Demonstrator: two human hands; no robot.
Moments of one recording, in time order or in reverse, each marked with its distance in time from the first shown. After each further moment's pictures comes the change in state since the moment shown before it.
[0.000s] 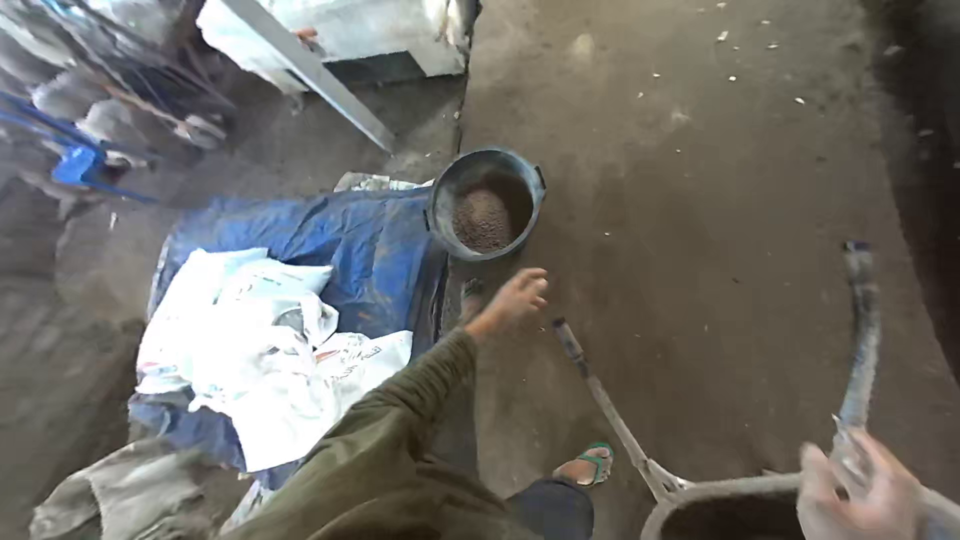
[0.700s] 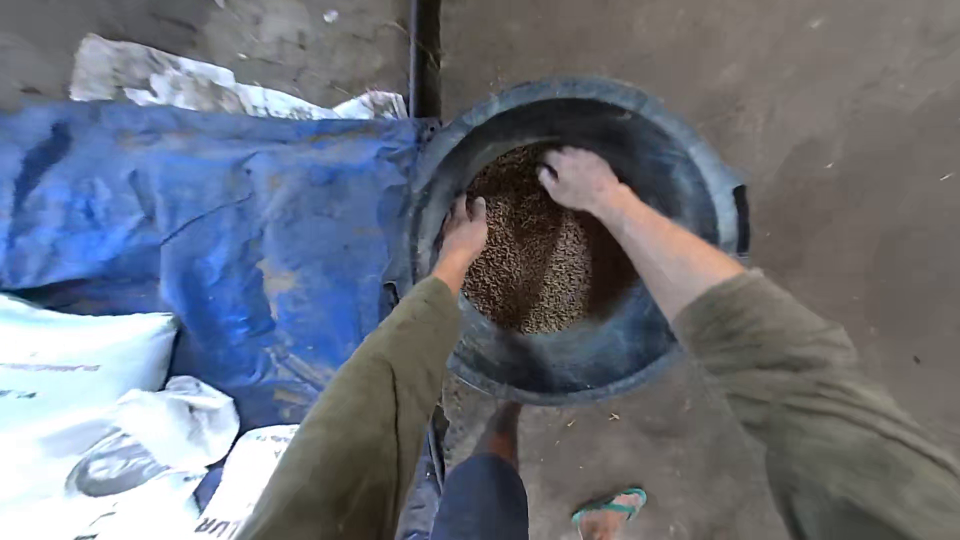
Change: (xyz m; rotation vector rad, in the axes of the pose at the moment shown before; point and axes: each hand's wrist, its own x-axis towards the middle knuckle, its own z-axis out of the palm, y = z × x) left_hand 0.610 -0.266 -0.449 0.343 0.258 -0.356; right_hand 0.440 -0.319 0.998 -0.429 -0.990 -0.536
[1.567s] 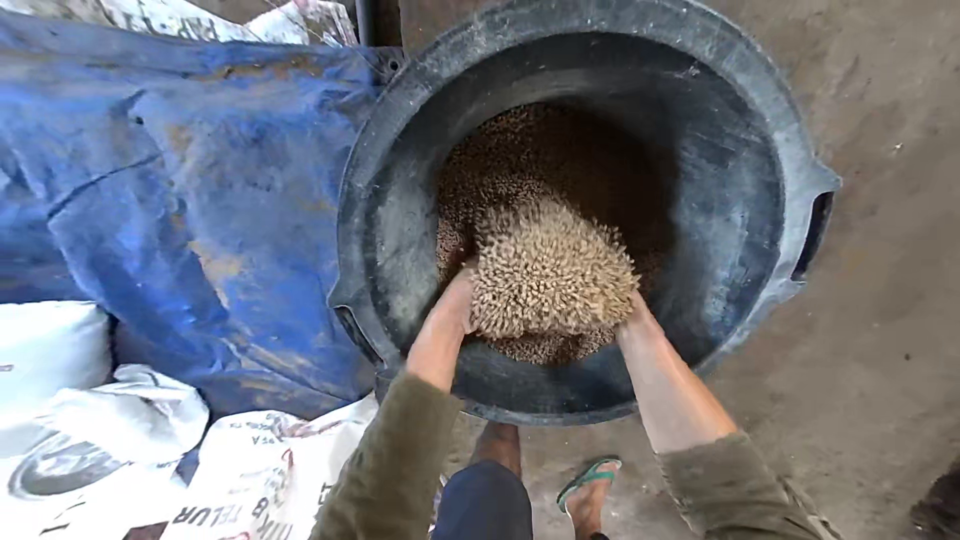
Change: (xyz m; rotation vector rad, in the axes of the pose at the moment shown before) left_hand -0.058 -0.021 0.039 -0.830 -0.250 -0.552; right_hand -0.173 -0.007 0.104 1.729 0.415 1.117
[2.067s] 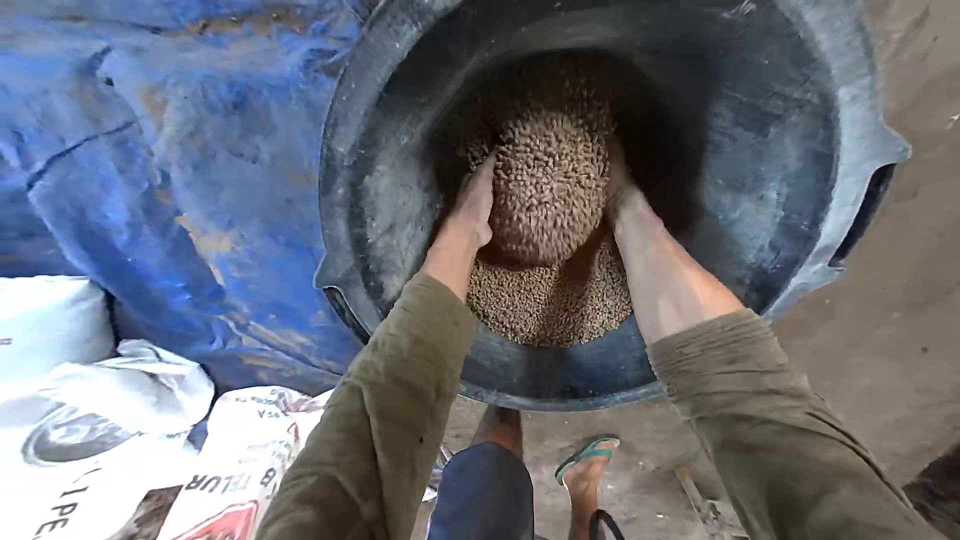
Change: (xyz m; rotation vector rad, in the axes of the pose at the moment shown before) left_hand 0.064 0.058 0.036 0.008 0.030 0.144; right_hand 0.100 -0.054 0.108 -0.296 -0.389 -0.263
